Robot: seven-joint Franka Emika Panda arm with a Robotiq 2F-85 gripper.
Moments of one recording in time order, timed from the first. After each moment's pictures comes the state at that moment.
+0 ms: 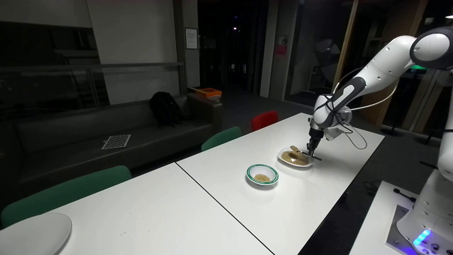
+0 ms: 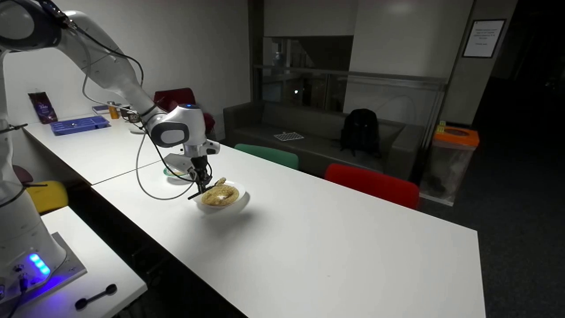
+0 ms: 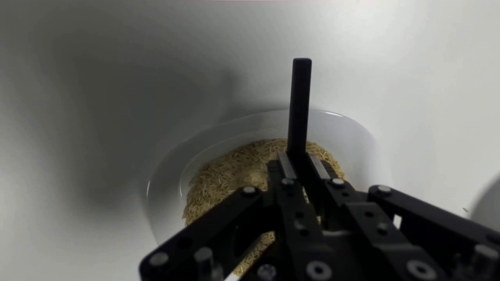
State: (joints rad) arm -0.19 0.23 -0.08 -2.40 0.10 2.68 -0.35
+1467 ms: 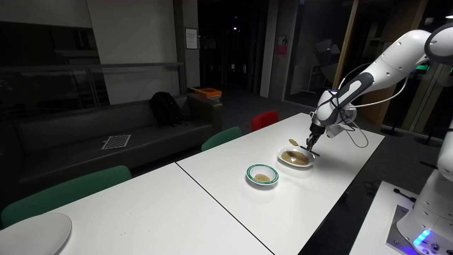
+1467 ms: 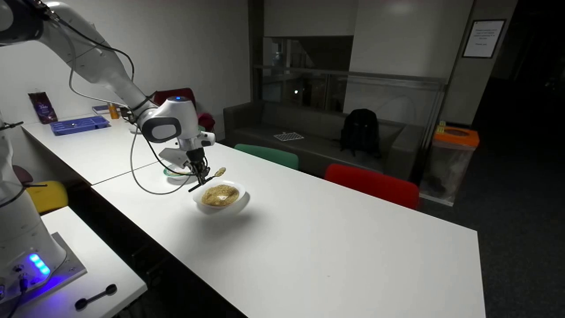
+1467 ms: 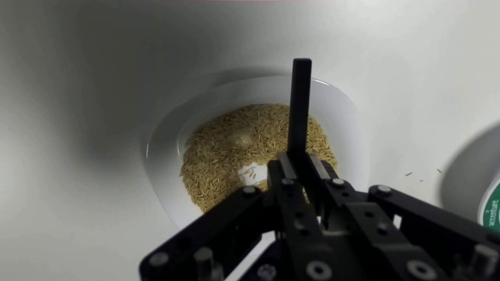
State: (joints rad) arm -0.20 0.14 -0.06 -2.46 0.14 2.76 -0.37
